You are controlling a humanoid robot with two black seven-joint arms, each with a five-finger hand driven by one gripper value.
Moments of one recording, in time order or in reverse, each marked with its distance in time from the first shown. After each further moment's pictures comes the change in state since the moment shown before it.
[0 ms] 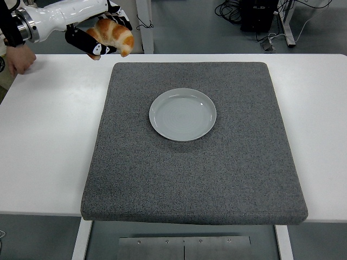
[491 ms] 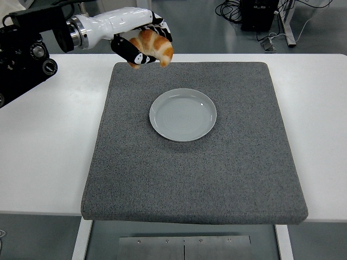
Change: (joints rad) left arm -0.004 -0.240 0.016 0.124 0.018 0.003 -0.013; right arm 0.000 0.000 0.000 0.000 0.000 0.000 0.000
